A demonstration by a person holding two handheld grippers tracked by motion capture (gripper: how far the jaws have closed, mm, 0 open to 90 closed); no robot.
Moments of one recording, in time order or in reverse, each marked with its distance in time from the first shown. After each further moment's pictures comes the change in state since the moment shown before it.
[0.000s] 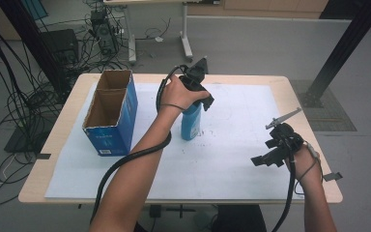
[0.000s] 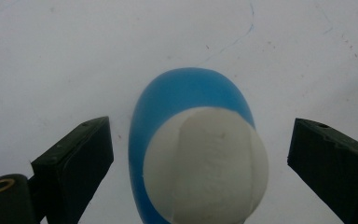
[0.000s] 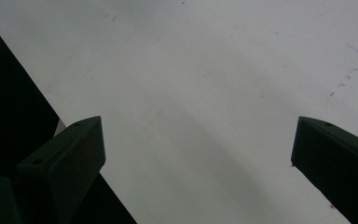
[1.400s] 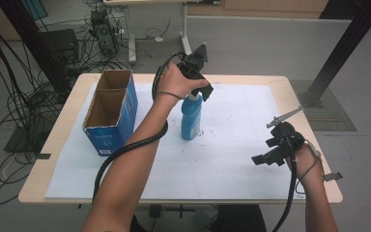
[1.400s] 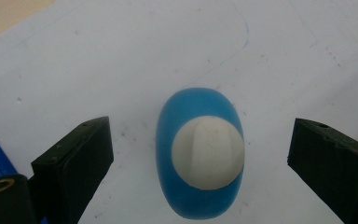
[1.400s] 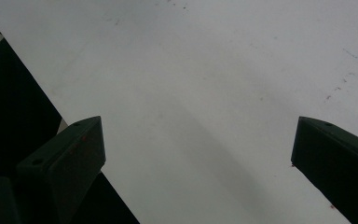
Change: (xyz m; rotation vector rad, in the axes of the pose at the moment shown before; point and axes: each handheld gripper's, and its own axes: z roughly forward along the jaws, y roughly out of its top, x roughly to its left) left arm 0.004 0.011 -0.034 -0.026 0.007 0.019; right arm 0.001 0.002 -0.005 -0.007 -0.002 -0.008
